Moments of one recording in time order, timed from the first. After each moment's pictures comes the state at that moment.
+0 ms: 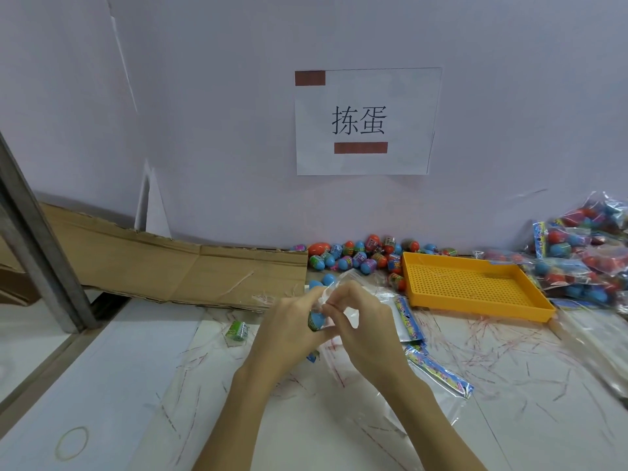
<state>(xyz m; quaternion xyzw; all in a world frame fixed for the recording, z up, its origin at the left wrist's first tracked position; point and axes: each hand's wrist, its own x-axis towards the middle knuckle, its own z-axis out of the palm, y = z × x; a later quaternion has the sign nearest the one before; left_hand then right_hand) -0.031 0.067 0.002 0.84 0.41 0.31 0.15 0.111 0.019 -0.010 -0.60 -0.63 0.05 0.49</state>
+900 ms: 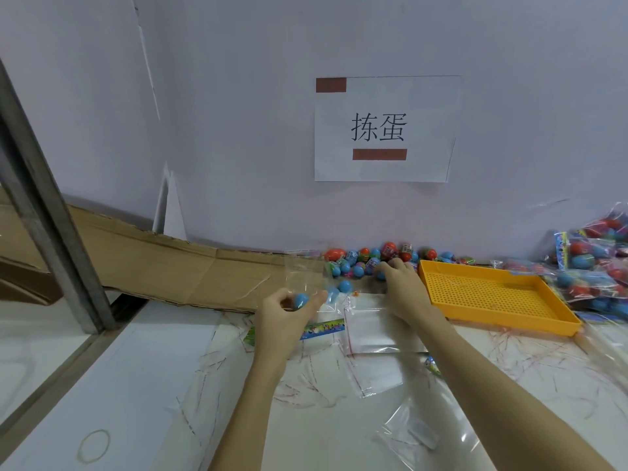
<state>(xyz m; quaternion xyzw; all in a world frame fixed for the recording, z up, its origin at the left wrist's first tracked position) -0.047 0.096 -0.011 0.56 0.54 0.47 0.42 0.196 0.120 -0.008 -0.76 -0.63 -0.04 0.15</state>
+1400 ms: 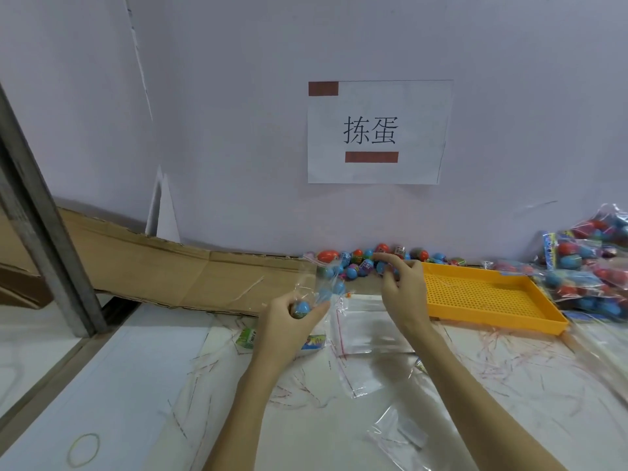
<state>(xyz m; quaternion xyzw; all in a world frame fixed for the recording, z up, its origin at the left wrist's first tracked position) -0.043 0.094 -0.014 0.67 0.51 0.41 0.35 0.171 0.083 0.006 -0.67 -0.50 0.04 0.55</state>
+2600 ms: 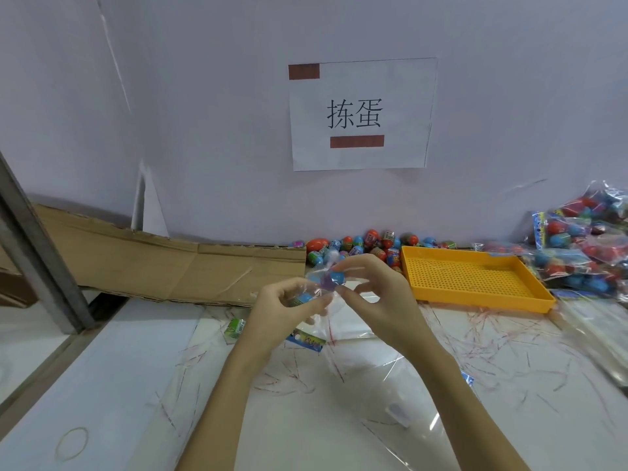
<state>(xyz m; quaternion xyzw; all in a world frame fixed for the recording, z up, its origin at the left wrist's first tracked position) -0.043 0.076 0.008 0.68 0.37 0.40 0.50 0.143 0.024 0.018 -0.51 -0.66 0.15 0.54</state>
